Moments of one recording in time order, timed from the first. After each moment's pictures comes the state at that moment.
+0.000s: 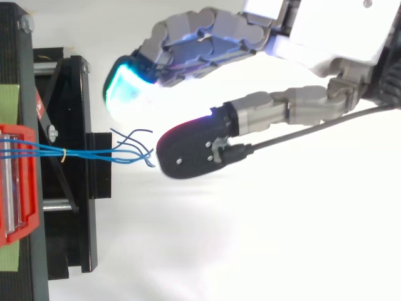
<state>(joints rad) 0.12 -2.14 -1.25 -2.93 -1.18 -0.27</state>
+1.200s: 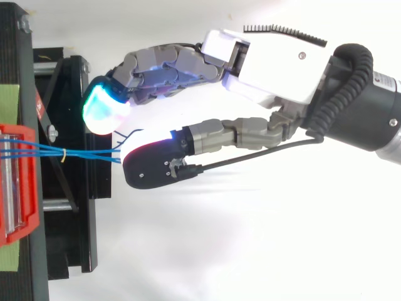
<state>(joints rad) 0.16 -2.24 -1.25 -2.80 -1.06 -0.30</state>
